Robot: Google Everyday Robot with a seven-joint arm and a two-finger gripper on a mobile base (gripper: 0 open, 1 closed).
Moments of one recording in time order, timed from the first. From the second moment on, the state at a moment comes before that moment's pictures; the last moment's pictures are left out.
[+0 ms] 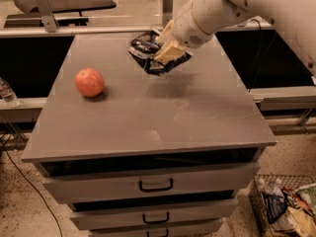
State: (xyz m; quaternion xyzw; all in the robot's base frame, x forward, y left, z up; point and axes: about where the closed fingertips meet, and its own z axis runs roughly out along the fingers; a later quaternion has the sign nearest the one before) arm 0.661 -0.026 0.949 -0.68 0.61 0.04 0.40
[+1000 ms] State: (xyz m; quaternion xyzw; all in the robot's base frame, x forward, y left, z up) arm 0.661 0.058 0.926 -0.81 0.43 0.15 0.36
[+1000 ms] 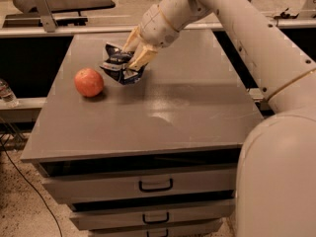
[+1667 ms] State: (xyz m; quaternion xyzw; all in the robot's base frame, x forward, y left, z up) arm 0.657 0.076 0.907 -0.84 0.39 0.17 0.34
